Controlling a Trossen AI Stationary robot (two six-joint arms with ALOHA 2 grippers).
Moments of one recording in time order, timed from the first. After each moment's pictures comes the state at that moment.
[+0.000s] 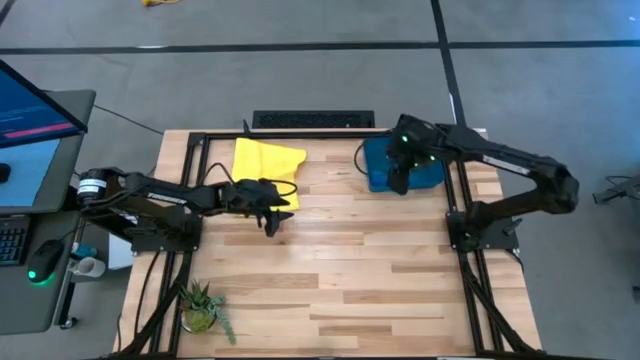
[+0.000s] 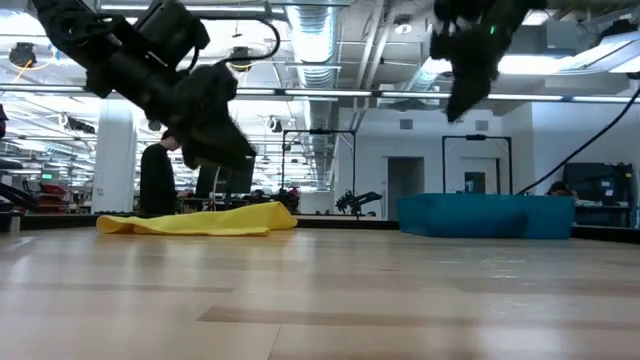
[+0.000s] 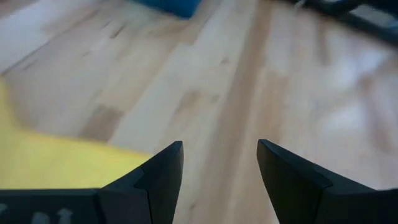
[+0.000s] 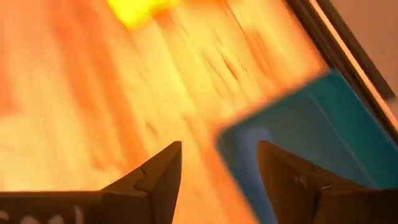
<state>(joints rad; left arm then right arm) 0.14 1.27 0.45 0.26 -0.01 -0.31 -0.44 1.23 1.13 -0.94 -0.06 -0.08</state>
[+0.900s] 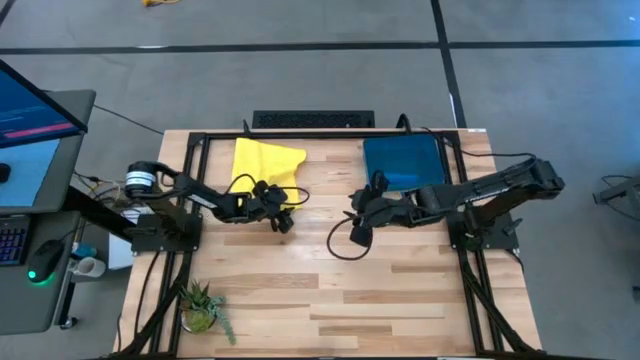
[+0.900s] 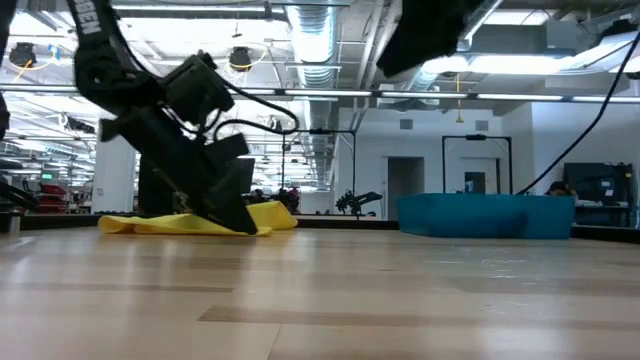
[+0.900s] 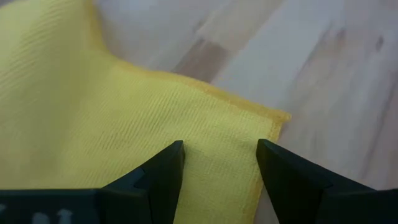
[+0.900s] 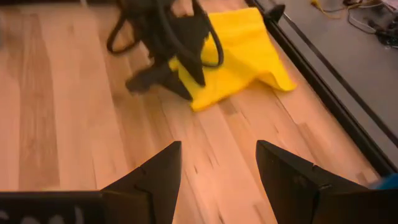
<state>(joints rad) 0.12 1.68 0.48 0.43 -0.38 -0.36 0.21 1.41 1.12 -0.50 0.51 0.23</state>
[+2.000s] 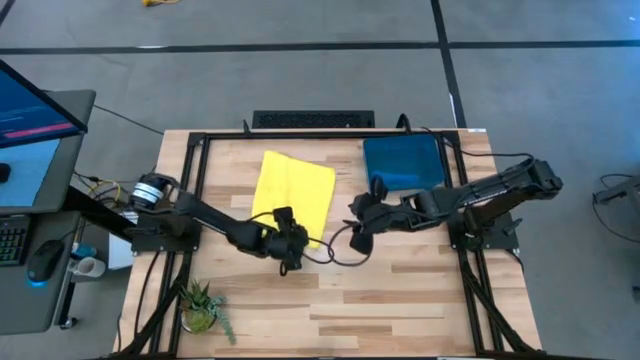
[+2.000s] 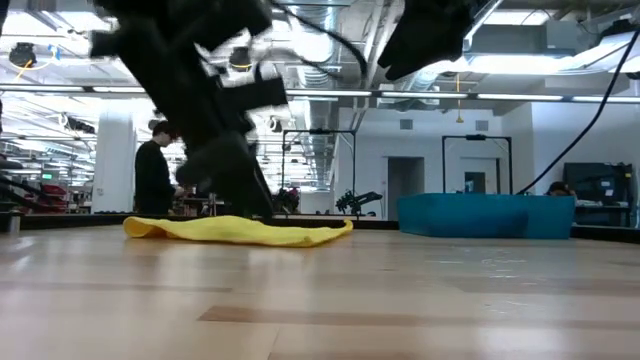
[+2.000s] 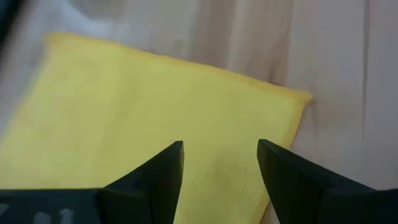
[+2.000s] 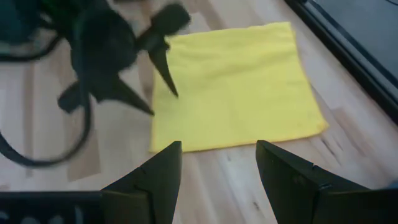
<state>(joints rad) -0.28 1.75 0.91 -0.20 -0.57 -0.21 0.25 1.43 1.12 -0.52 0.45 0.34</state>
